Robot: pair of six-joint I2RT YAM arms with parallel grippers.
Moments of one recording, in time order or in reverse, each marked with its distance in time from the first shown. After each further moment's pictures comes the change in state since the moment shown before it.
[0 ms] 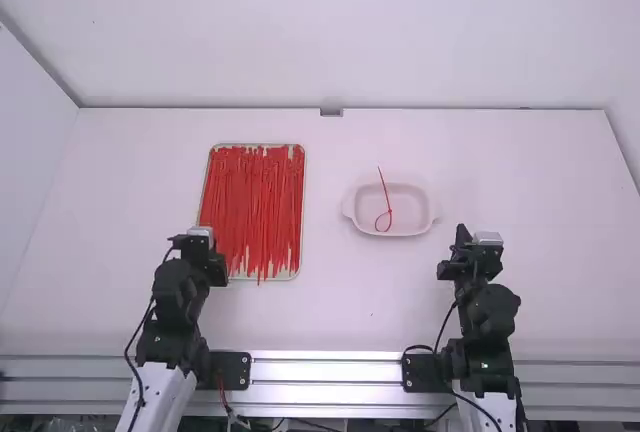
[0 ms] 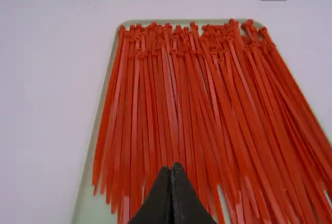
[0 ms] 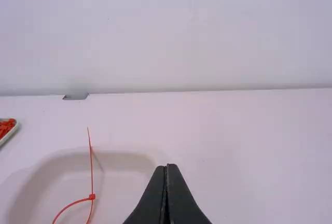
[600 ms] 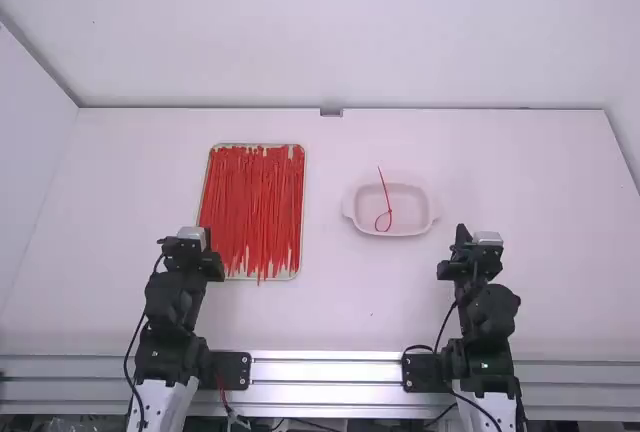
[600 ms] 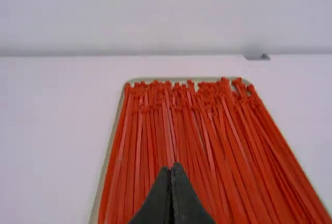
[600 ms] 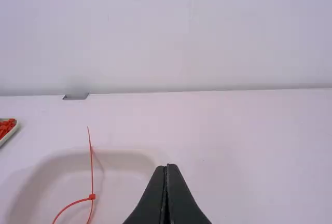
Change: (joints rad) left arm 0.000 -0.231 -0.011 0.008 0.000 0.000; right arm 0.000 0.000 0.000 0.000 -0.001 -0.001
